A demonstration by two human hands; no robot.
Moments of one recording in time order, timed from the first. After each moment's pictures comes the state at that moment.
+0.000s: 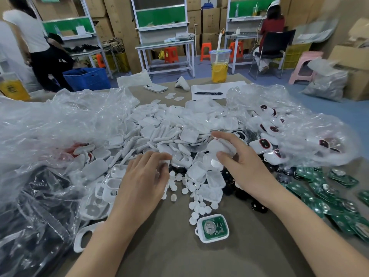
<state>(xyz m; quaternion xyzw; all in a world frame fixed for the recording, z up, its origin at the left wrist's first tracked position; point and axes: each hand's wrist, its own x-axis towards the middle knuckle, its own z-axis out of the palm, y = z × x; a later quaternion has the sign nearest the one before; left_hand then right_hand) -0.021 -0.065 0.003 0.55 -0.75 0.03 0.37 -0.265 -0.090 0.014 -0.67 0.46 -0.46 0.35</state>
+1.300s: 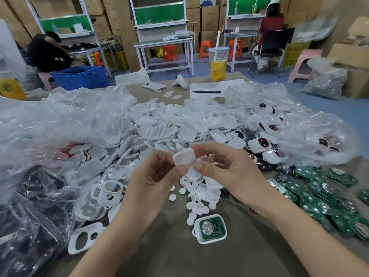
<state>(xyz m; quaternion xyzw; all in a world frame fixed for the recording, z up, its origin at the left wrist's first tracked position) -0.051 -0.044 0.024 0.43 -0.59 -0.42 0.55 -0.244 -0.066 0.033 -0.64 0.35 -0.48 0.48</state>
